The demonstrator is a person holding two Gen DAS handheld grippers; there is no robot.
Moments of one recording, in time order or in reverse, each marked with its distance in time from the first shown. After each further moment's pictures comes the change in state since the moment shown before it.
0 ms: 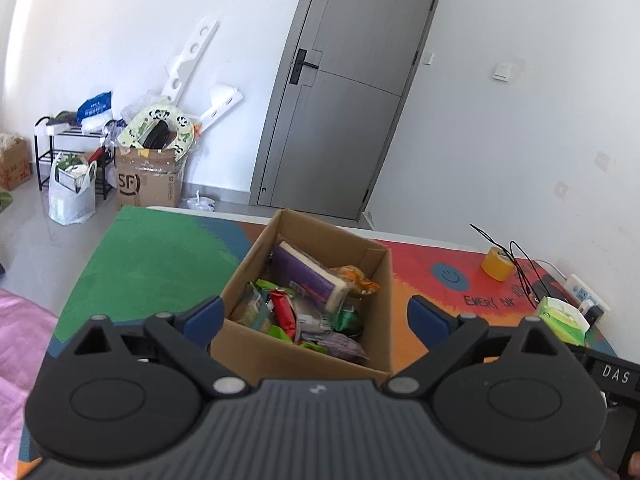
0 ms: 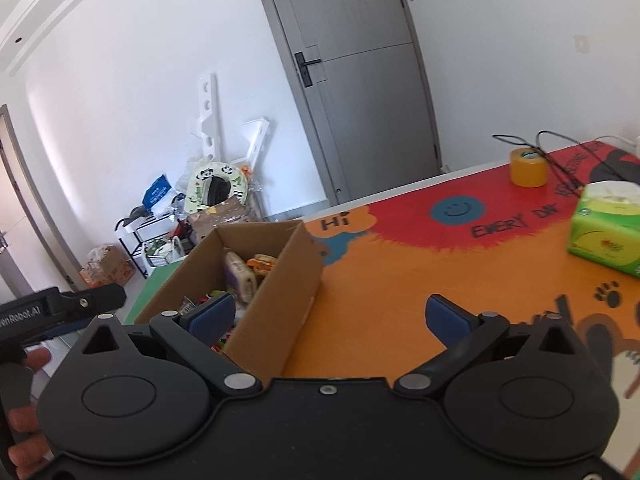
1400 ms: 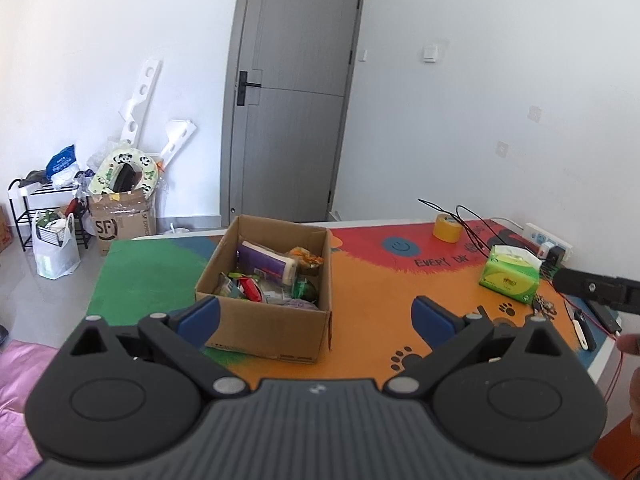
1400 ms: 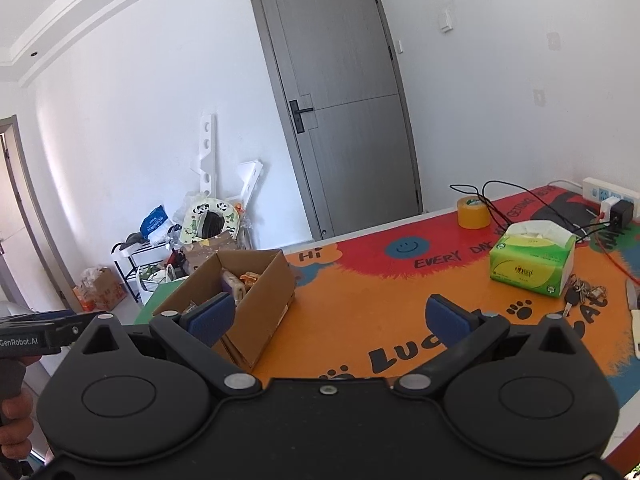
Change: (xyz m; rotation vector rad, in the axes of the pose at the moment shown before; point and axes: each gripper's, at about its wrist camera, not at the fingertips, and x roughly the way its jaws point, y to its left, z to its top) left arm -0.088 -0.036 -0.034 0.205 -0.024 -0.078; right arm -0.119 -0.029 -0.017 -0.047 -0.135 -0.023
